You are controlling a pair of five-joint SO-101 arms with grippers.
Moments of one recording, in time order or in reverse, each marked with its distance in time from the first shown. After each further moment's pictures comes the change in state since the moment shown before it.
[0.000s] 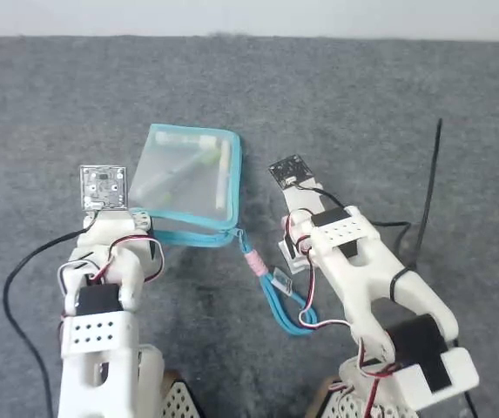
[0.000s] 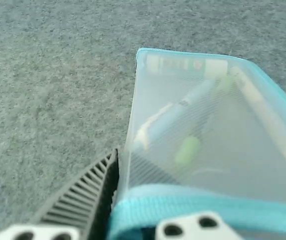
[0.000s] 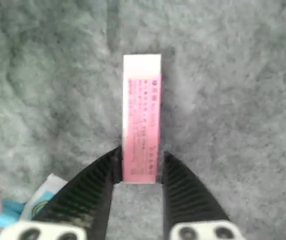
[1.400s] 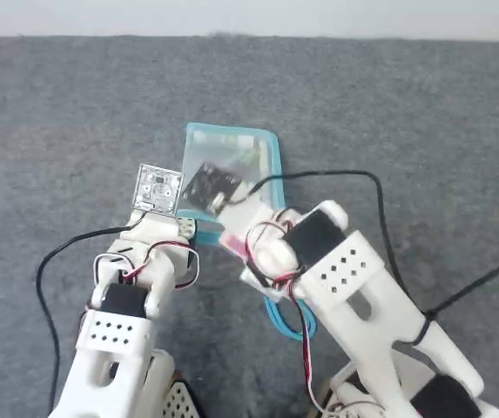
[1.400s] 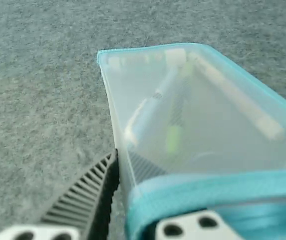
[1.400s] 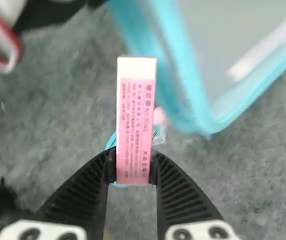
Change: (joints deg) left arm 16.1 0.0 0.0 0.0 0.4; right arm -20.0 -22.0 -23.6 42.3 13.5
